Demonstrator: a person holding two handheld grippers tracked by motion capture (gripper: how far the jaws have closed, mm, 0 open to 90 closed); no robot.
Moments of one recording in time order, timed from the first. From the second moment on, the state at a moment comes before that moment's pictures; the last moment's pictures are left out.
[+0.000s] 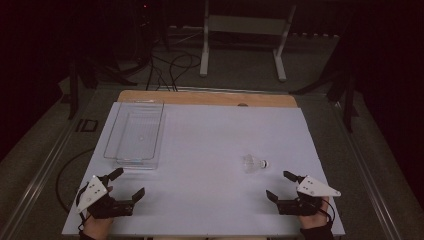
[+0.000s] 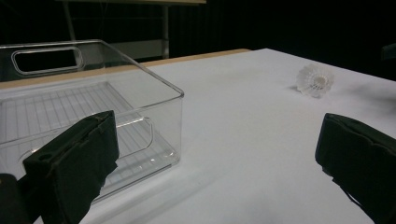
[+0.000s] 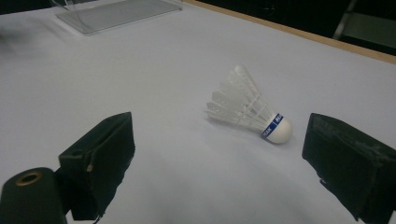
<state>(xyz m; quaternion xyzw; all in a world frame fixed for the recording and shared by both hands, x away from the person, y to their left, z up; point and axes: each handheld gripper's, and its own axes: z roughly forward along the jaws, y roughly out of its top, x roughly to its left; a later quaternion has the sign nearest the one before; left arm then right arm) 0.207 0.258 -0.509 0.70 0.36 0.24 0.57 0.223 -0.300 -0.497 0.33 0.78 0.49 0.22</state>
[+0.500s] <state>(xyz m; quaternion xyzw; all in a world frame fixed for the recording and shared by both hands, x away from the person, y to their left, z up) 0.207 0.256 -0.509 0.70 0.36 0.24 0.57 0.220 -0.299 -0.486 0.31 0.77 0.50 0.22</state>
